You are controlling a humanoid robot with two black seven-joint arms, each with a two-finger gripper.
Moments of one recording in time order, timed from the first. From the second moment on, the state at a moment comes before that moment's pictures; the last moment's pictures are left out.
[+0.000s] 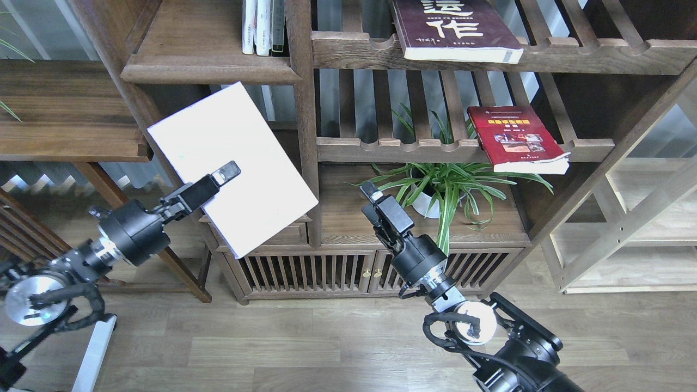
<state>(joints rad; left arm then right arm) -0.32 0.62 -0.87 -1.49 -0.03 -0.49 0.04 0.23 0.02 0.90 0.98 0.13 0.58 0.06</state>
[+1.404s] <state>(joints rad) -0.36 0.56 -1.51 -1.57 0.45 -0.39 0.06 0.23 0.01 0.88 0.93 -0.07 0.58 0.06</state>
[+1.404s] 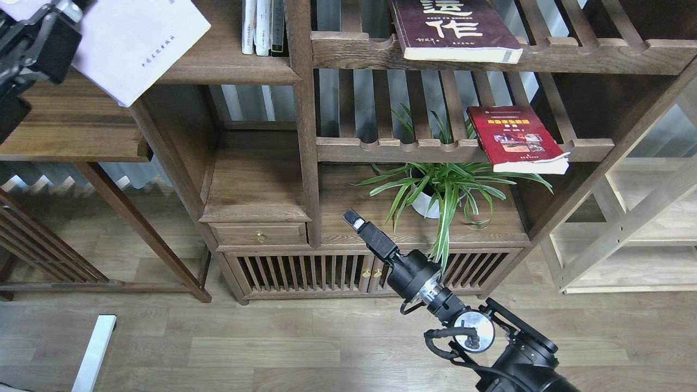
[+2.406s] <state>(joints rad) -0.77 0.38 -1.16 -1.37 0.70 0.29 0.05 0.20 0.00 0.89 0.94 -0.07 0.58 0.06</state>
